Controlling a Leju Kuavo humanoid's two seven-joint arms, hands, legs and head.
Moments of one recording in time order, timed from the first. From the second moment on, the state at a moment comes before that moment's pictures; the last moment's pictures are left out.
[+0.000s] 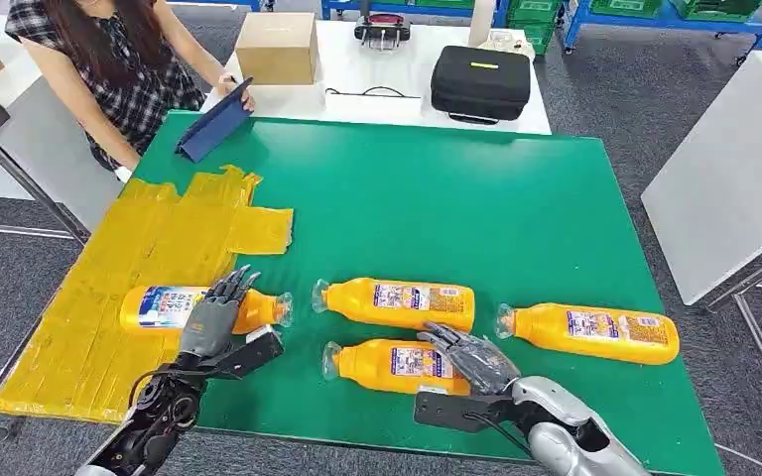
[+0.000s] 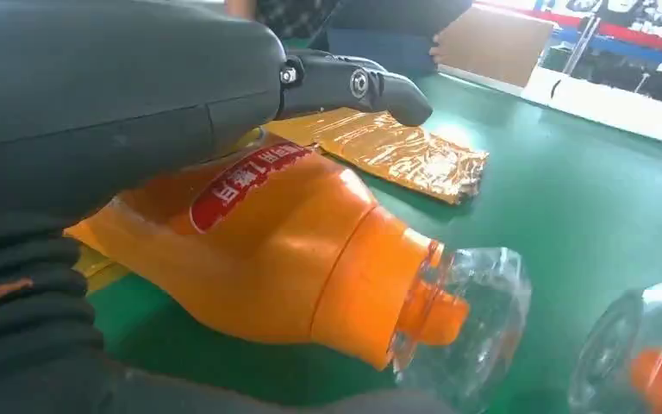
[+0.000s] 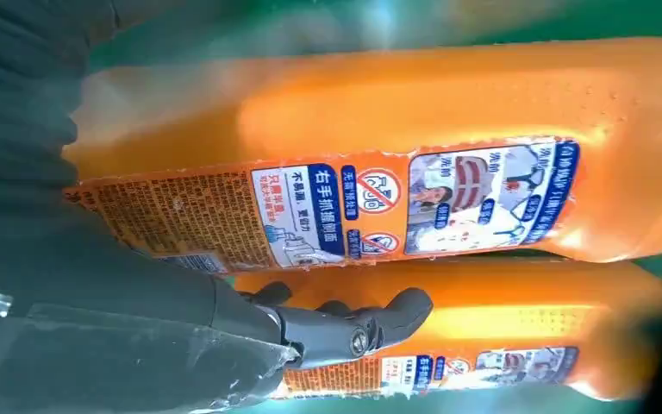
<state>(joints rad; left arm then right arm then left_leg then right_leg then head) -0.21 0.11 -0.22 -0.84 -0.82 0.24 -0.48 -0.25 -0.37 0.68 -1.37 0.75 0.28 0.01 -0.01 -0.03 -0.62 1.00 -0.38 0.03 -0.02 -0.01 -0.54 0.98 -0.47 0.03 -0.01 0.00</state>
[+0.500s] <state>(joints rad) -0.14 0.08 -0.06 -1.10 -0.39 0.18 -0.58 -0.23 -0.41 0.70 -1.37 0.81 0.30 0.10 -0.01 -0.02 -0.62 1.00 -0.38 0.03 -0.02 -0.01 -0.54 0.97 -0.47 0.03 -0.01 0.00</state>
